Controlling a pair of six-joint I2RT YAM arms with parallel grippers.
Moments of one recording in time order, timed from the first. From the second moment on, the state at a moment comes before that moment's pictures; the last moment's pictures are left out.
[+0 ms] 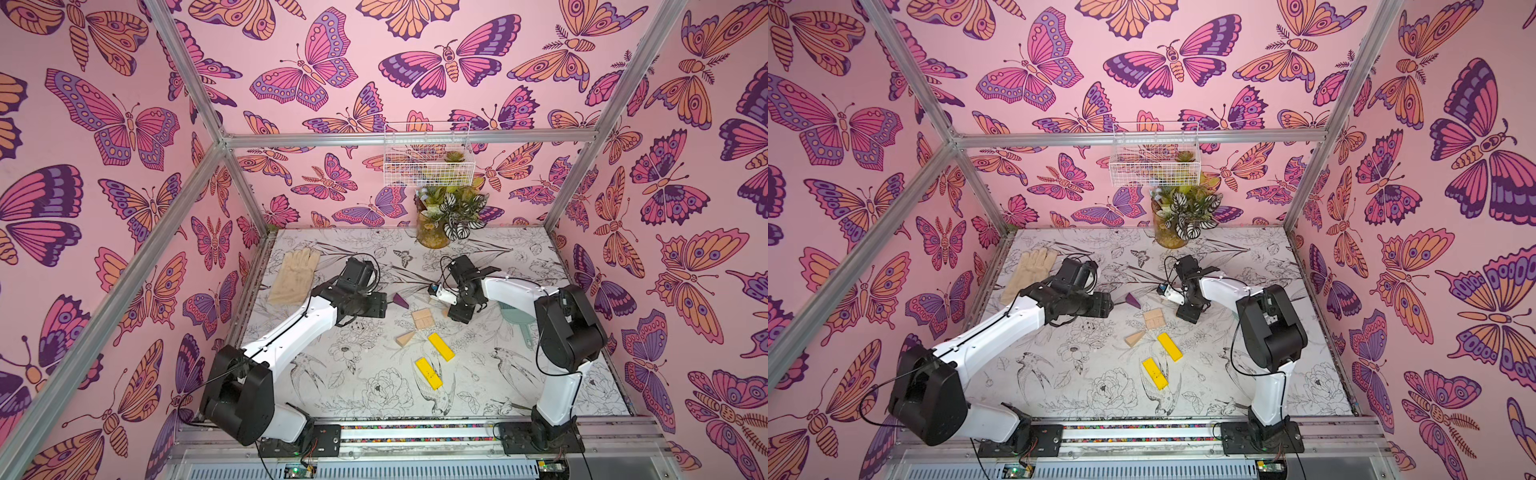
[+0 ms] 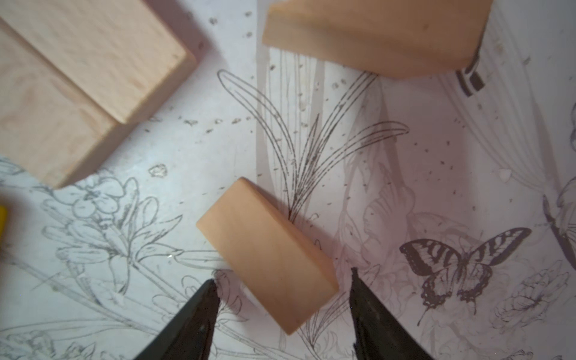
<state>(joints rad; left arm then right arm) -0.49 1.45 1.07 -0.60 0.09 -0.35 0.44 1.90 1.25 -0.66 0.04 -0.72</state>
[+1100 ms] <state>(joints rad) -0.67 1.35 1.05 -0.43 0.18 0.14 0.33 1.72 1.24 -0.70 -0.48 -0.48</state>
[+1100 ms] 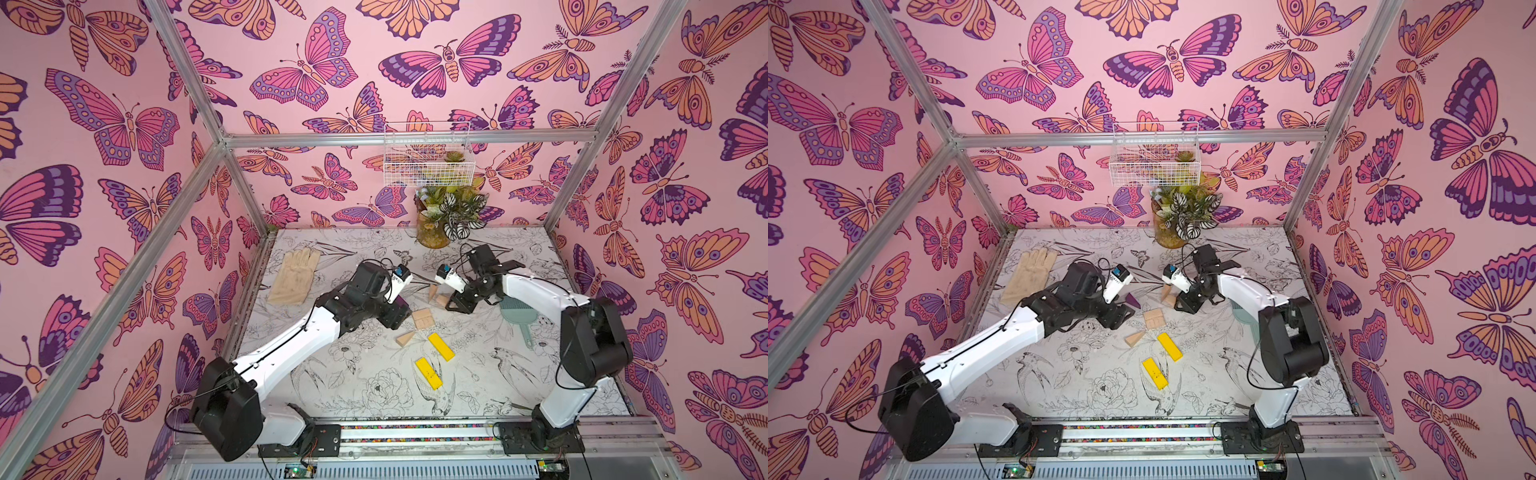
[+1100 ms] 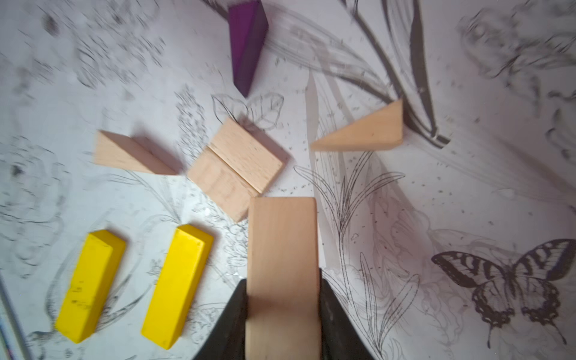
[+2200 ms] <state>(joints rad) -0.94 1.59 1.15 -0.20 -0.10 1.16 0.31 1.67 1.29 -1.00 -0.99 -0.34</state>
